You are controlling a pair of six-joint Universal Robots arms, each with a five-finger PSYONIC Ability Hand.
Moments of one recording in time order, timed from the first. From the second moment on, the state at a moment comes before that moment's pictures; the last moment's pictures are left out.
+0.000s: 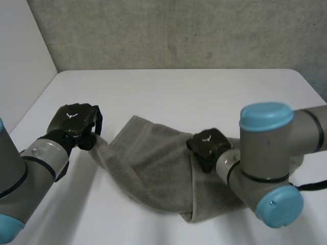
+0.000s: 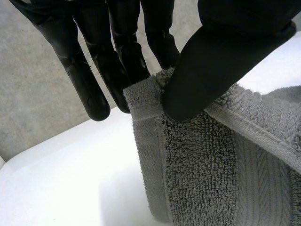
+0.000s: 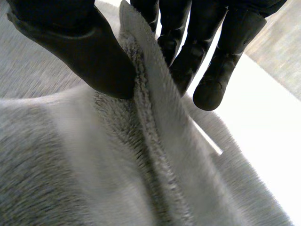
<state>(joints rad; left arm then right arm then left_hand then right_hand) 4.39 -1.68 -1.84 3.33 -1.49 3.28 2.17 -1.02 1.41 0.08 1.52 2.74 1.18 1.22 1.21 1.22 1.01 1.33 1.33 1.33 1.34 1.16</state>
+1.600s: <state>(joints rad) 4.48 -2.09 -1.00 3.29 -1.59 3.10 1.82 -1.00 0.64 0.21 1.42 2.86 1.18 1.22 1.21 1.22 1.01 1.33 1.34 1.33 1.34 1.16</state>
